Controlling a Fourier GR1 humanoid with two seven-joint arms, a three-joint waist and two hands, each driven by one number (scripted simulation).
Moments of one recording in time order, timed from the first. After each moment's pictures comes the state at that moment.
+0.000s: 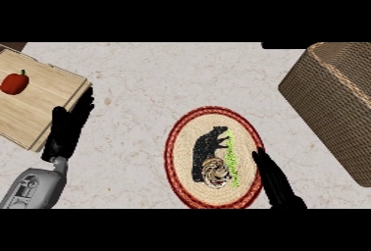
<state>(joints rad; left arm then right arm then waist) -0.21 0.37 -0.14 -1.35 0.09 0.16 0.19 0.26 -0.30 0.65 -2.10 0.82 -0.25 0.57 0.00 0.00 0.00</state>
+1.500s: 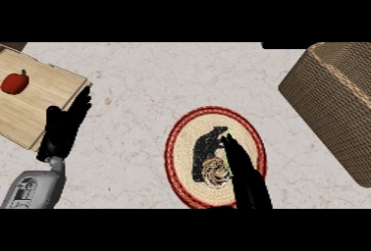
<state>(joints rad) -0.20 0.27 0.01 -1.40 -0.05 0.03 0.23 0.12 -0.06 0.59 -1.72 0.85 -0.26 0.45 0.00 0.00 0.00</state>
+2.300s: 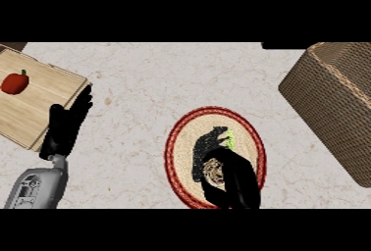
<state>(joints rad) -0.21 0.23 0.05 -1.38 -0.10 0.00 0.22 0.01 -0.02 0.56 -1.52 0.94 -0.31 0.39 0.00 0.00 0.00</state>
